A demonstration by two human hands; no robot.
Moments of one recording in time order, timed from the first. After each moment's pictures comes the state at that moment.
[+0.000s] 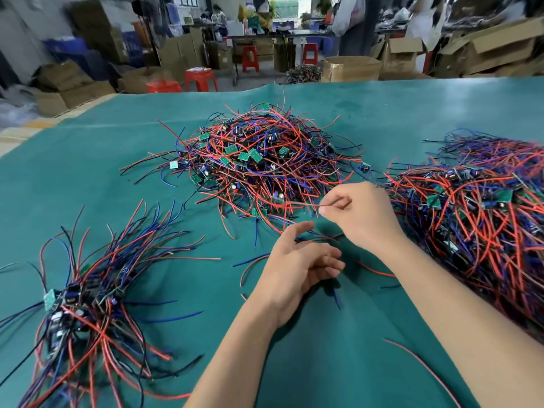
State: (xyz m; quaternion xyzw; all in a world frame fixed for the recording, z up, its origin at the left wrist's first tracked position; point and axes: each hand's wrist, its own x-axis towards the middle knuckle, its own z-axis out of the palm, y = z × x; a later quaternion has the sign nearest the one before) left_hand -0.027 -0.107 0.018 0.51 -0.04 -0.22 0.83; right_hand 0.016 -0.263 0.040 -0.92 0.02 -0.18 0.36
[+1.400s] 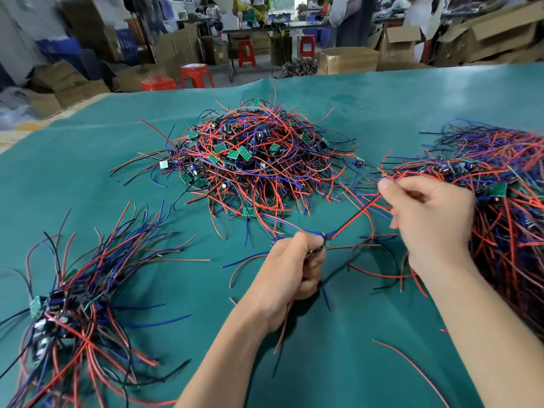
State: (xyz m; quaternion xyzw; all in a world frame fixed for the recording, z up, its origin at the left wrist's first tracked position) left_hand -0.030 -0.109 0.020 0.63 -0.12 -0.24 0.73; right_hand -0.023 -0.309 0.040 -0.74 0.14 -0.37 0.54
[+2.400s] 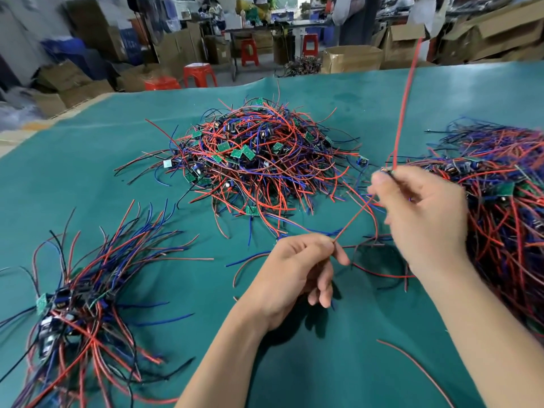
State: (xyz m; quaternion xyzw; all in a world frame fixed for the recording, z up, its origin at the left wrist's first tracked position) left_hand -0.033 -0.104 0.019 0.60 -0.20 -0.25 0.74; right_hand -0.031 -0.291 0.051 -0.80 0.06 -0.38 0.47
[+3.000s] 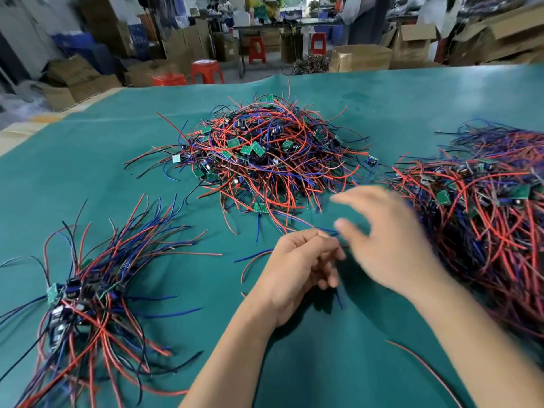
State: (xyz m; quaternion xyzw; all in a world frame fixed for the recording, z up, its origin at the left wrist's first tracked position) left_hand -0.029 -0.106 0.017 0.59 -0.13 -0.22 0.76; right_hand -0.039 -0.266 0.041 -0.95 -0.06 -0.20 0.25
